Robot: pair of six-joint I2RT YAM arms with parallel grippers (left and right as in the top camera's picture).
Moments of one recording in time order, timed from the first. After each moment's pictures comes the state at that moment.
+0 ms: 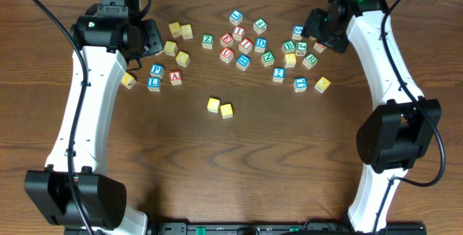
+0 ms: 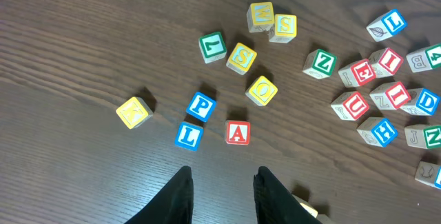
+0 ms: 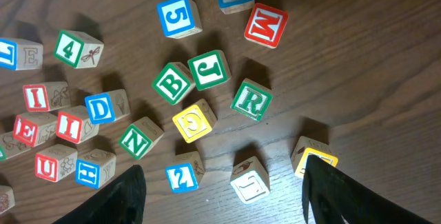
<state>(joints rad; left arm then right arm) -0.07 1.70 1.70 -1.05 -0.06 -0.33 0.14 2.11 2.01 -1.11 0.00 0.57</state>
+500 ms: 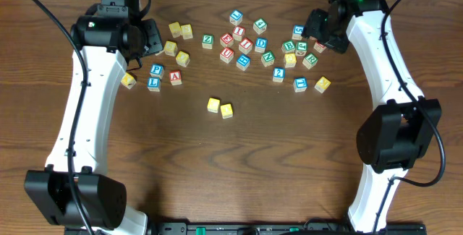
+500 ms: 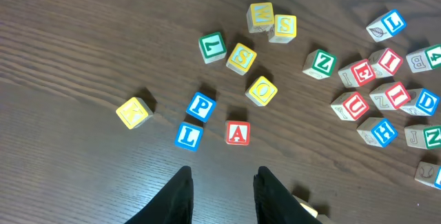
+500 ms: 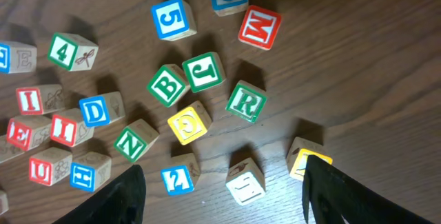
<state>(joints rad) -0.07 1.70 1.70 -1.05 -0.06 -0.33 0.14 2.11 2.01 -1.11 0.02 0.57</state>
